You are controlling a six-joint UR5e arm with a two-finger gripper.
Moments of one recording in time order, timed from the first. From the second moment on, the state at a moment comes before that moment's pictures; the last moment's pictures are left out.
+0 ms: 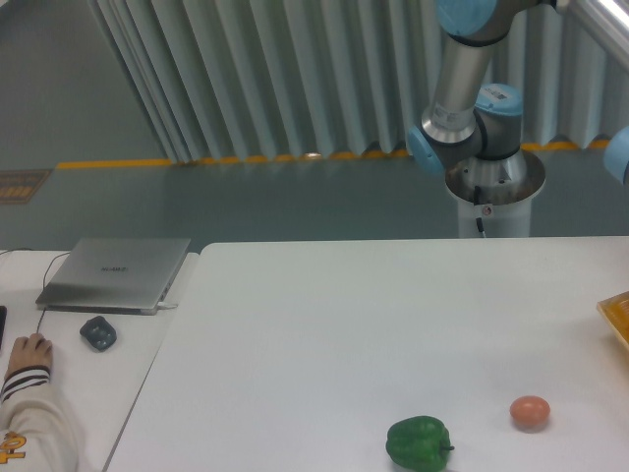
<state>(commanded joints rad) 2.72 -1.98 -1.56 -1.22 1.71 1.99</state>
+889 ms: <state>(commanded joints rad) 2.70 -1.99 -1.55 -1.24 1.77 1.95</state>
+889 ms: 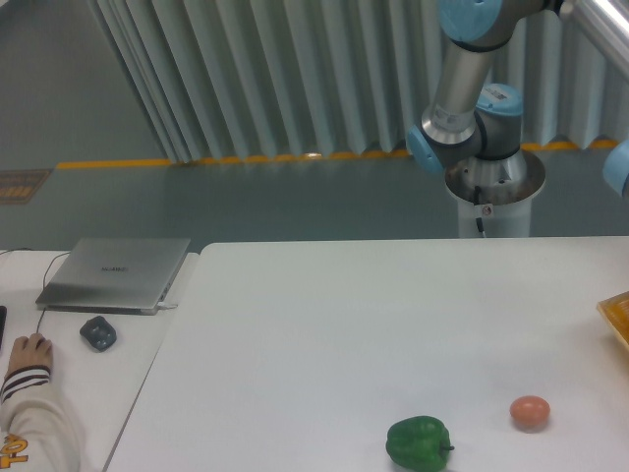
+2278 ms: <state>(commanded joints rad) 2.65 -1.96 -1.35 -1.48 1.45 1.63</state>
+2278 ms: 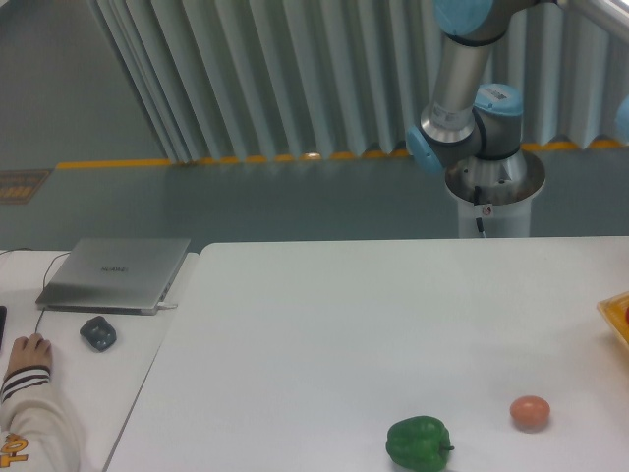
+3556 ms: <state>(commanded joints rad) 2.39 -1.95 -1.50 -1.48 1.48 1.31</state>
